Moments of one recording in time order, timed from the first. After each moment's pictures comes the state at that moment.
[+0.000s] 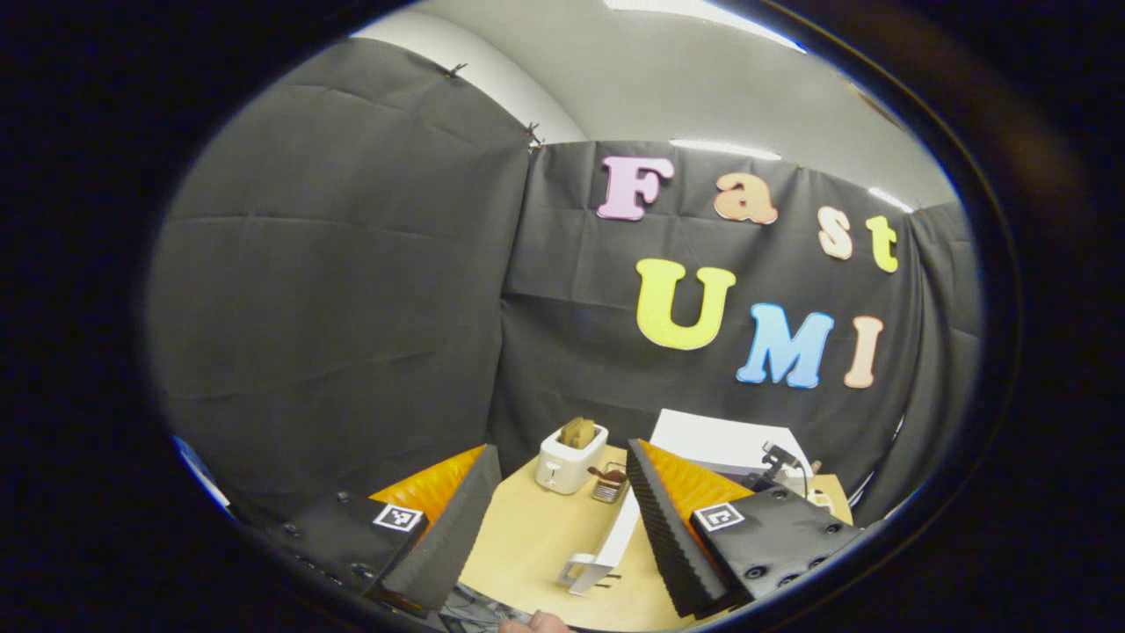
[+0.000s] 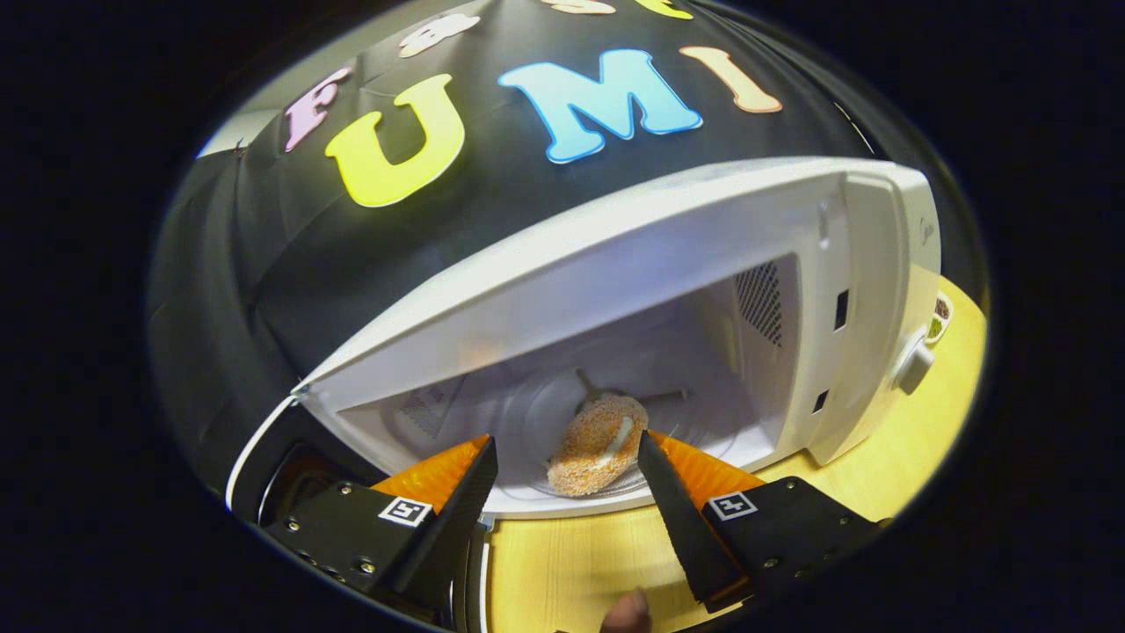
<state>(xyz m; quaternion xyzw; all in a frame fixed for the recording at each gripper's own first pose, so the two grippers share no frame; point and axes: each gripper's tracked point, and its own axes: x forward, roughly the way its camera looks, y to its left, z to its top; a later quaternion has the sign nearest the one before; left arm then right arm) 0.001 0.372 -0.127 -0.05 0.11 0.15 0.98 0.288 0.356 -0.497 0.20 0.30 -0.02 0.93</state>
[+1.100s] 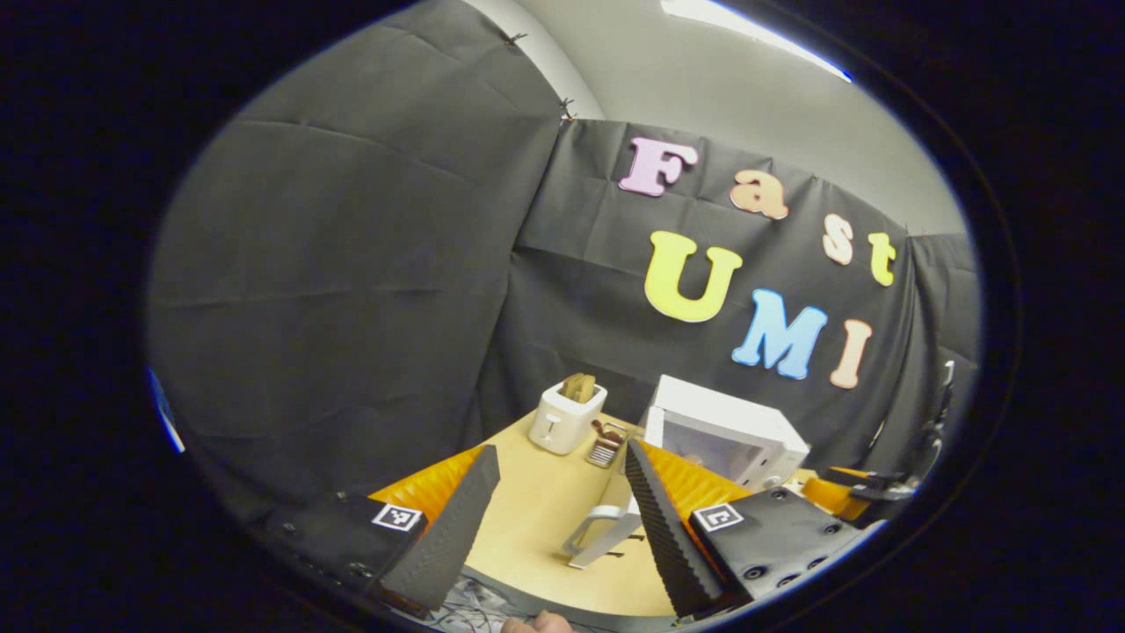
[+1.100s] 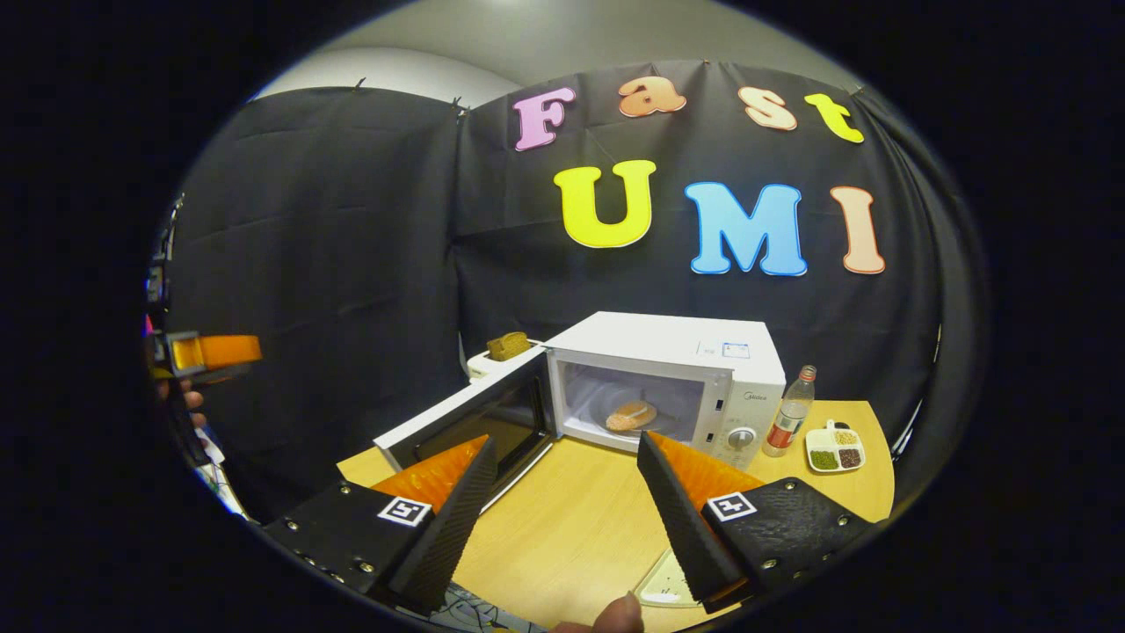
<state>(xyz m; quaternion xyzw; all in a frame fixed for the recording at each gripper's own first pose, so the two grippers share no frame) -0.035 0.419 -0.282 -0.09 0.15 0.14 0.97 0.008 0.321 -0.277 0.04 0.23 0.21 0.95</state>
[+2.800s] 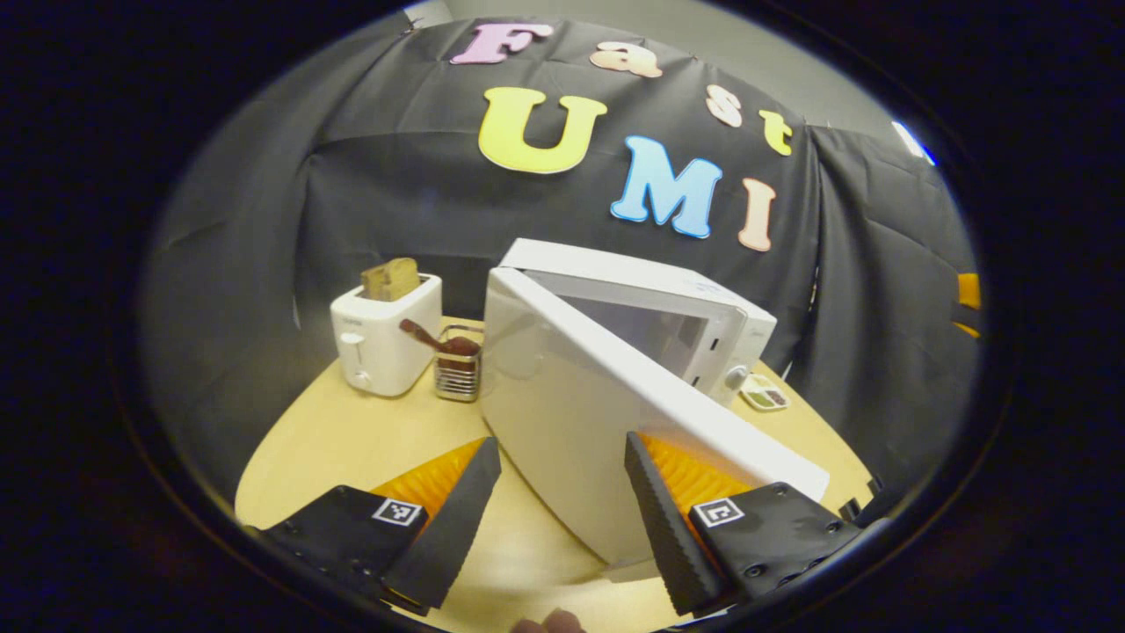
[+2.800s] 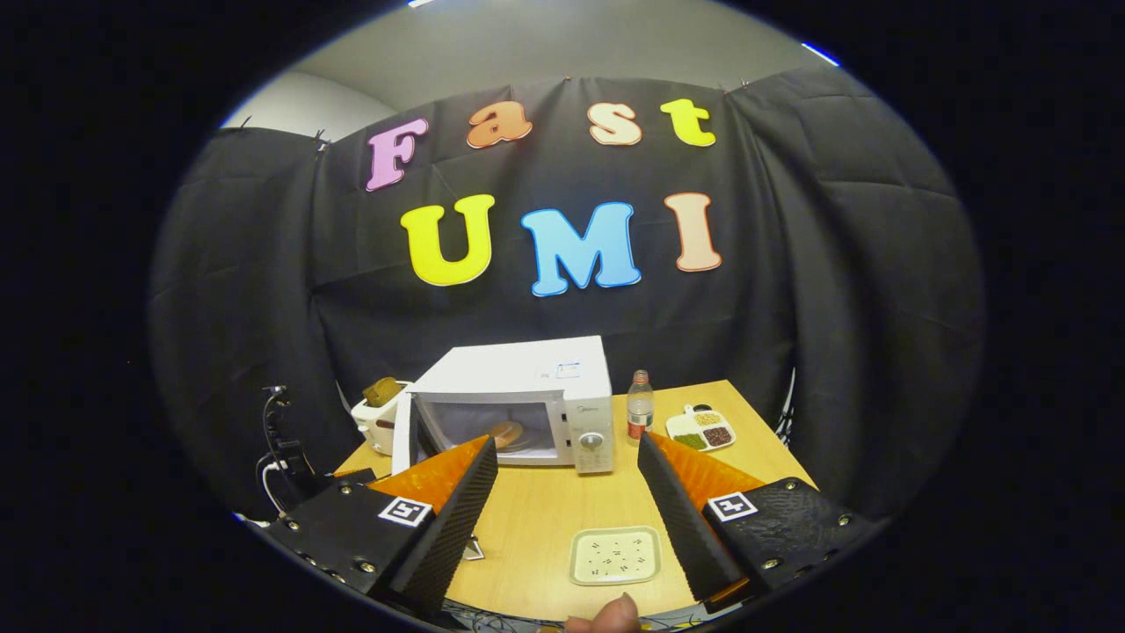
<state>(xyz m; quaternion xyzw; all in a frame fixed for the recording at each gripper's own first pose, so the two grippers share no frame) 0.162 0.215 -0.494 -0.07 0.28 -0.15 0.94 -0.004 0.181 -0.210 0.06 0.23 -0.06 0.97</state>
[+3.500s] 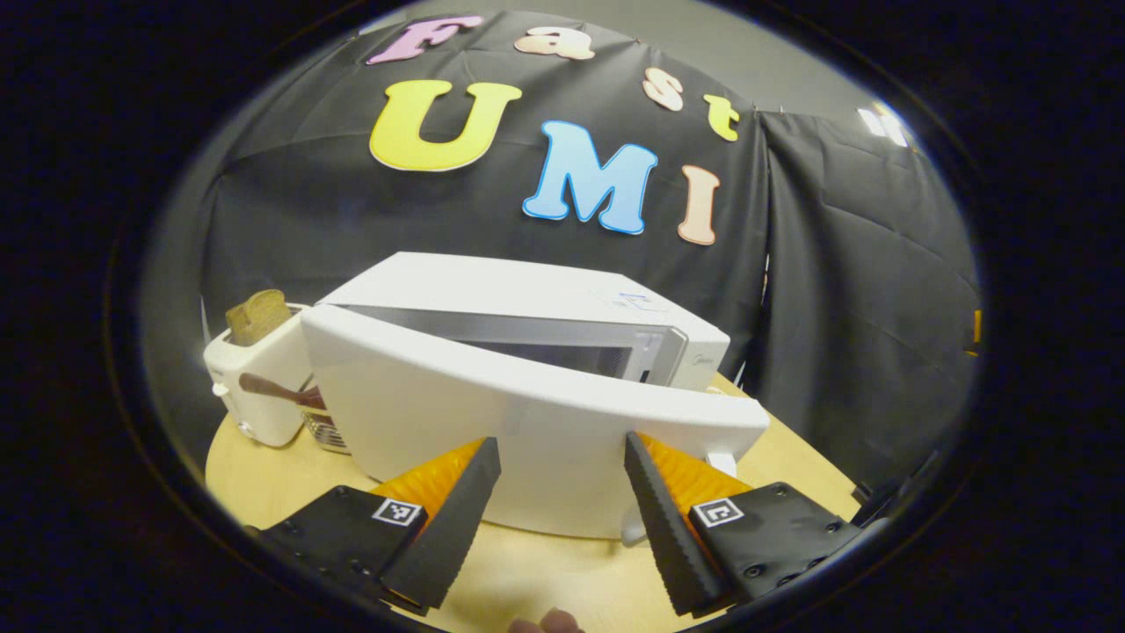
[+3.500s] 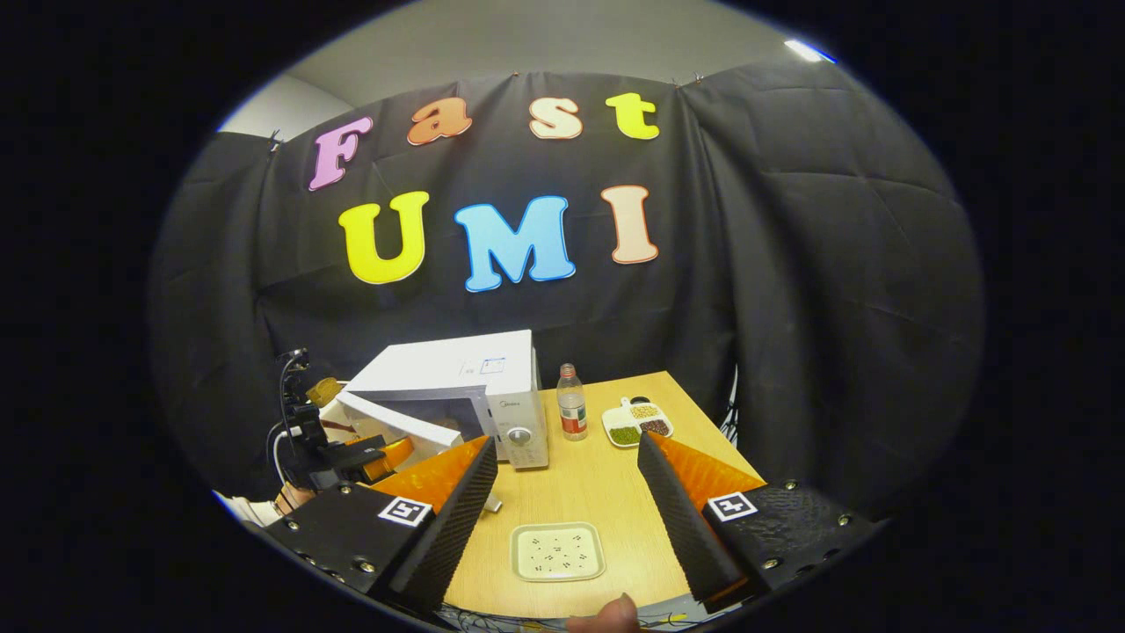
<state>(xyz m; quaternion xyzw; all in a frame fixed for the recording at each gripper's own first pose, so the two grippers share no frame) 0.260 0.073 -0.501 -0.05 0.26 -0.24 0.93 -0.016 0.107 -0.222 0.06 0.25 -0.14 0.96</state>
